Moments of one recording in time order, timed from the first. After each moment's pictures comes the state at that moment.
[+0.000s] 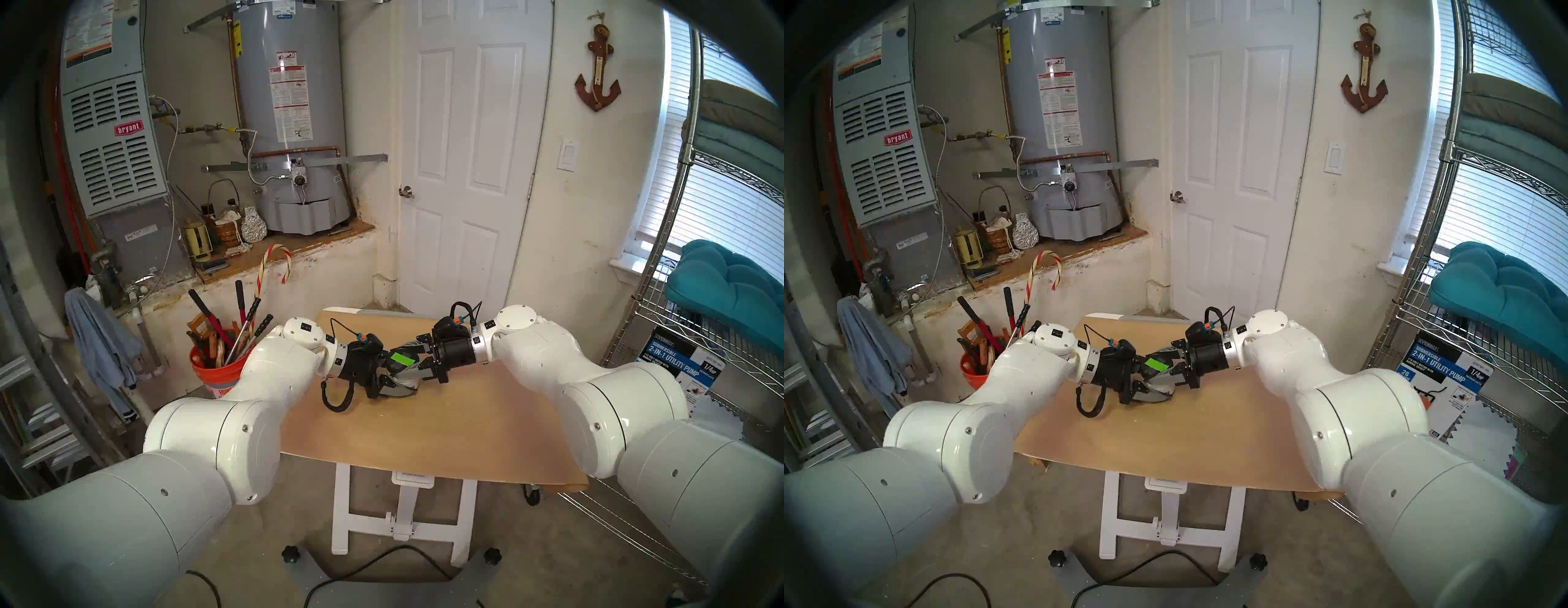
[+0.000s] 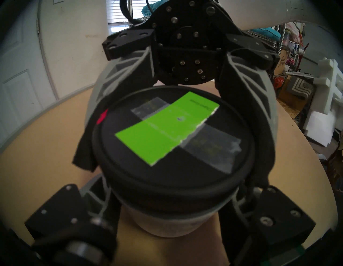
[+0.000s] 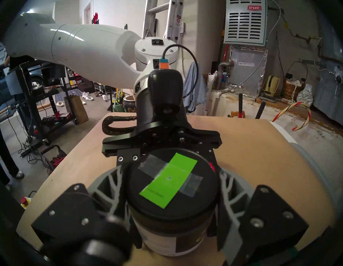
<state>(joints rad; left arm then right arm) 0.69 -1.56 -1.64 -0.36 0.52 -0.22 -1.34 -0.55 -1.47 1.29 -0.22 -0.07 -0.34 1.46</state>
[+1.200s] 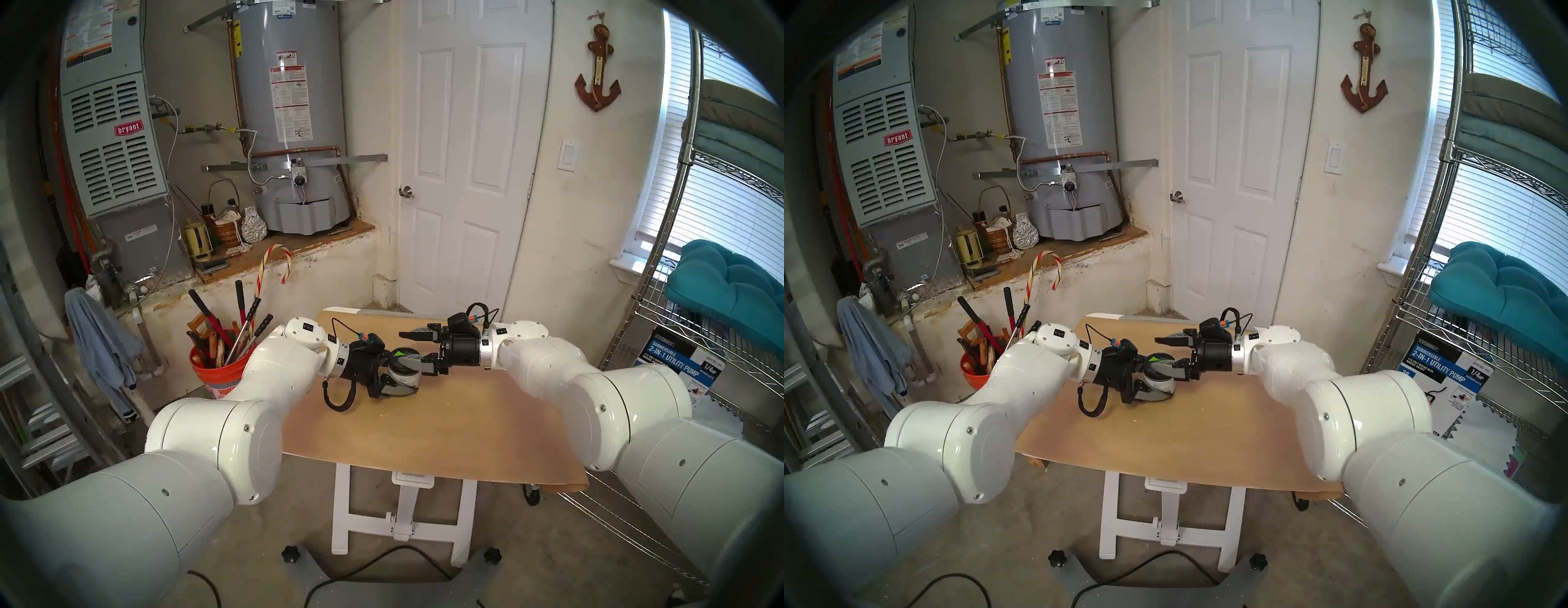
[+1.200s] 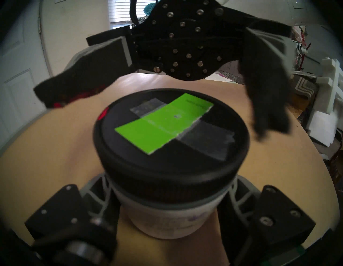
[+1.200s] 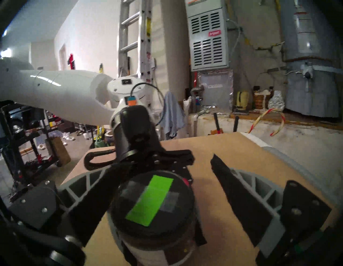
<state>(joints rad) 0.69 -1.57 -1.64 -0.36 0.54 -0.22 -1.32 -0.56 -1.46 1.49 -0.10 0.05 -0.36 1.36</state>
